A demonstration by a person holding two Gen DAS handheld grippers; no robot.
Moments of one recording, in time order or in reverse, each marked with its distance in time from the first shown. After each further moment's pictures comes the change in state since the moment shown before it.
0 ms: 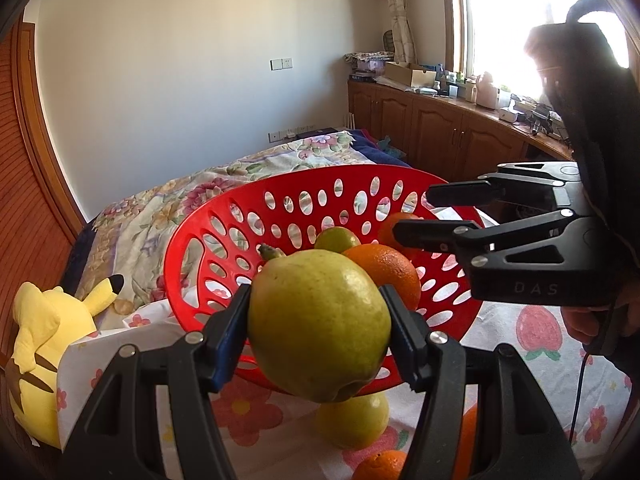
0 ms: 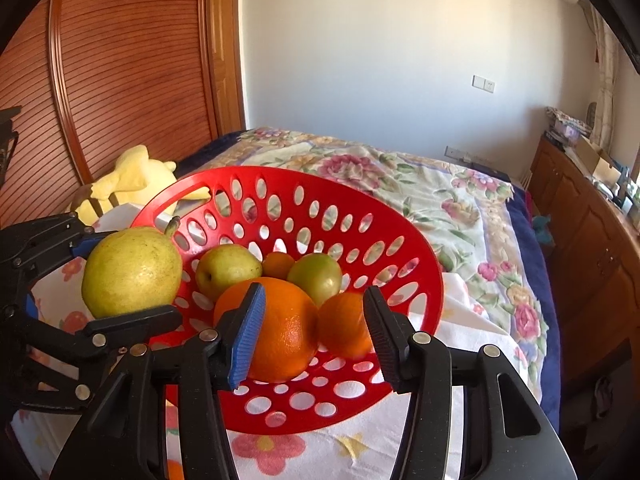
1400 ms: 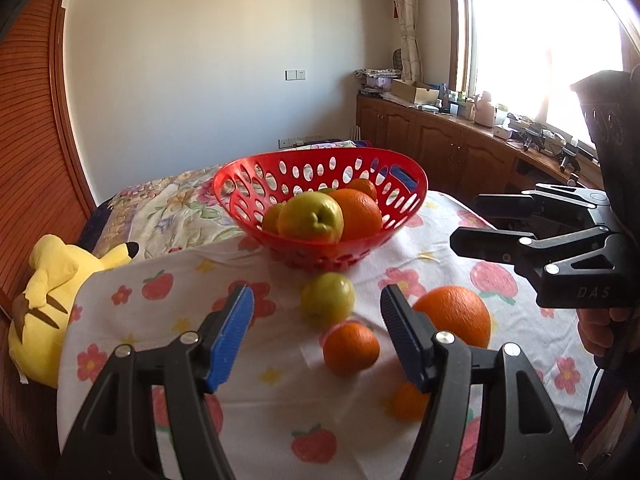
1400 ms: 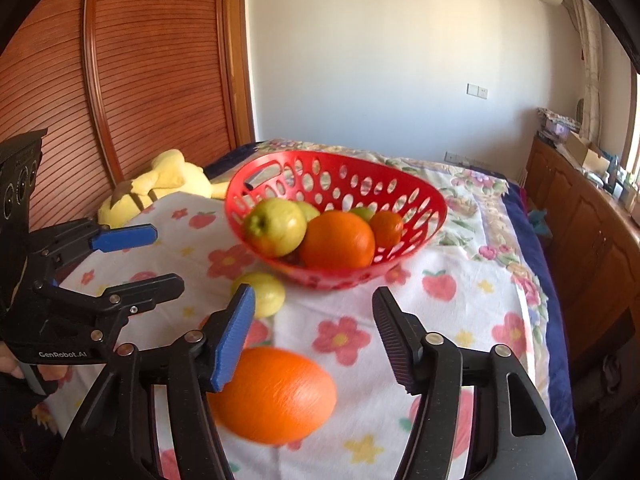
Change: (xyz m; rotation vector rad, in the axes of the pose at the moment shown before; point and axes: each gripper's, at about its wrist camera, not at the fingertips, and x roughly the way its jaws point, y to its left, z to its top) left arm -0.104 -0.014 -0.086 -0.072 -0.057 0.010; right arm -0.095 0.060 -0.071 0.030 -0.055 0.018
